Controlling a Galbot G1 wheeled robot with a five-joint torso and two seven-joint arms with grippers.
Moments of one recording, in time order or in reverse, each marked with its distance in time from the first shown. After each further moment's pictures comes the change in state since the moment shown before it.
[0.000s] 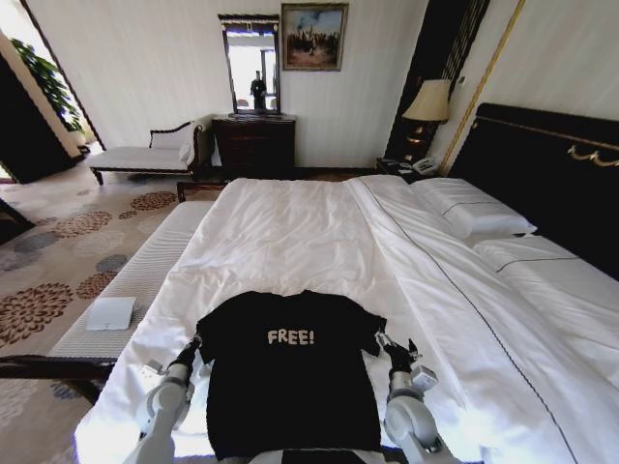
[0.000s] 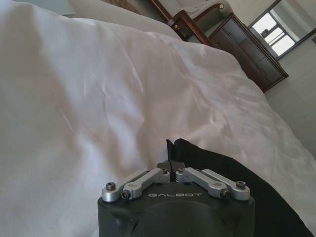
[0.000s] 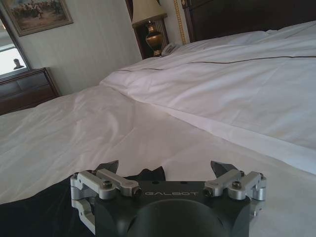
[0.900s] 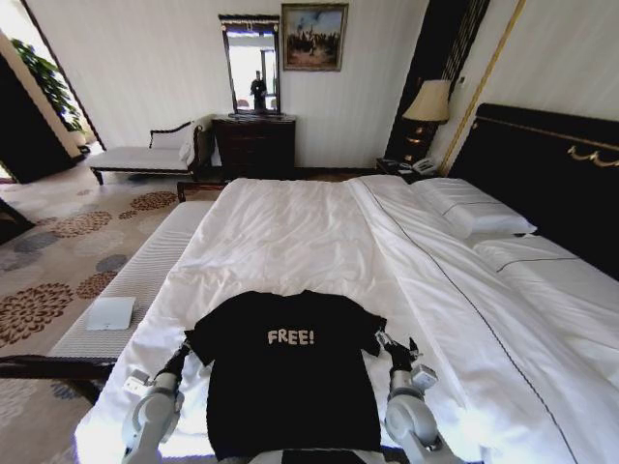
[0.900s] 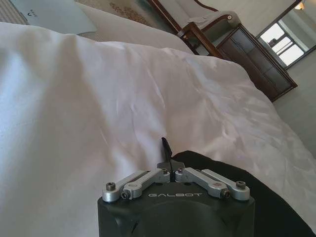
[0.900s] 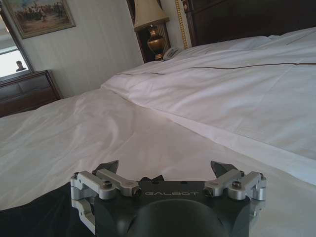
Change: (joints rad) left arm 0.059 0.007 -0.051 -0.034 -0.025 -0.021 0.005; right arm 0.028 -0.023 -0.001 -0.016 0.008 0.003 0.002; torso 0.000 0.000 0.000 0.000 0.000
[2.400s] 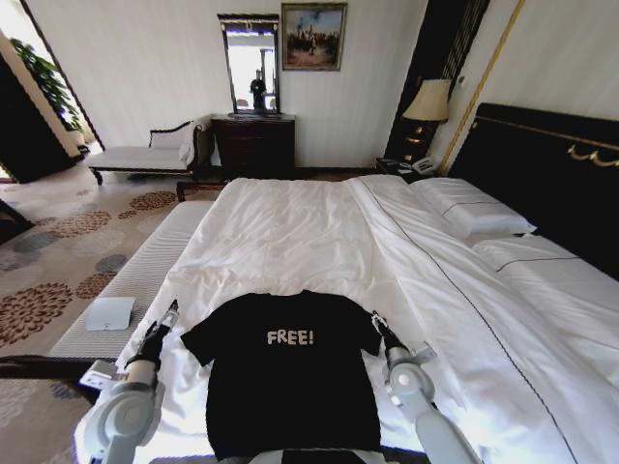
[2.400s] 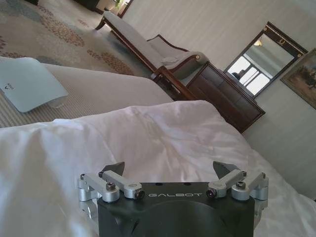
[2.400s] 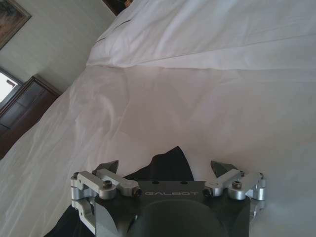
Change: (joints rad) left arm 0.108 0.027 -0.049 -0.280 -0.001 -0.034 -0.055; right arm 0.193 -0.026 0.041 -0.200 0.590 -0.065 -0.148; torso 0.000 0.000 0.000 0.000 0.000
